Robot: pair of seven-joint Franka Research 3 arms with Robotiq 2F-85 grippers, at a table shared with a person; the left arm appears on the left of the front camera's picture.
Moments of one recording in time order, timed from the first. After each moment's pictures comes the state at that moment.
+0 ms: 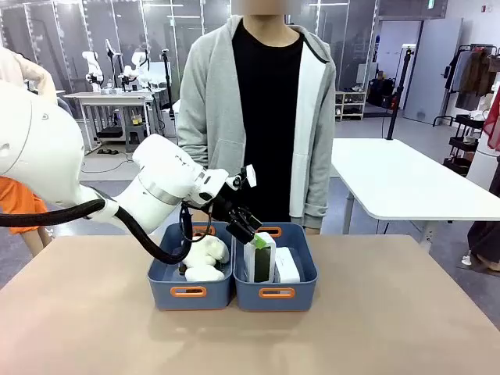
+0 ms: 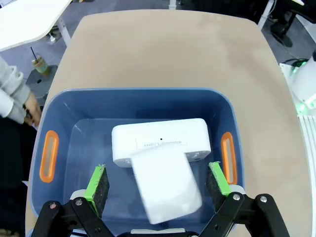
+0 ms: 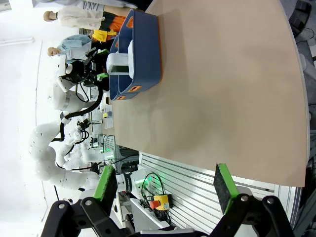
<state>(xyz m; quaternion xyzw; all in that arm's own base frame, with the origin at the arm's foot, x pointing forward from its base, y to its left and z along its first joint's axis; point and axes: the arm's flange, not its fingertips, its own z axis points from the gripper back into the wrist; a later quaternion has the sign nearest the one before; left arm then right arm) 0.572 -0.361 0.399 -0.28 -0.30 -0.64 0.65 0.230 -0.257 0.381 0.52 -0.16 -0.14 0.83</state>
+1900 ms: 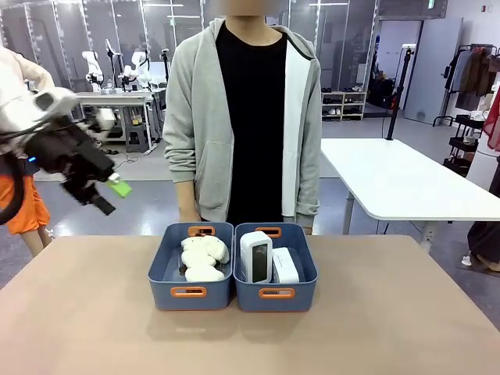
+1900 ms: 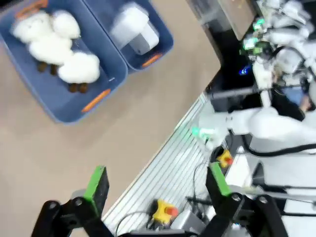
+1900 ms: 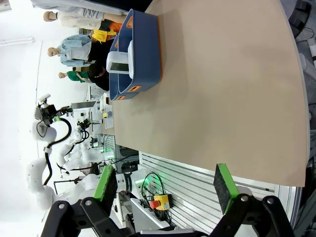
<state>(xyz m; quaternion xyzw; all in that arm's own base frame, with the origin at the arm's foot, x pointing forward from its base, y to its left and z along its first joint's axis) 0.423 -0.080 0.557 -0.39 -0.11 -0.25 0.88 0.230 -0.257 0.381 0.52 -0.16 -0.14 0.83</state>
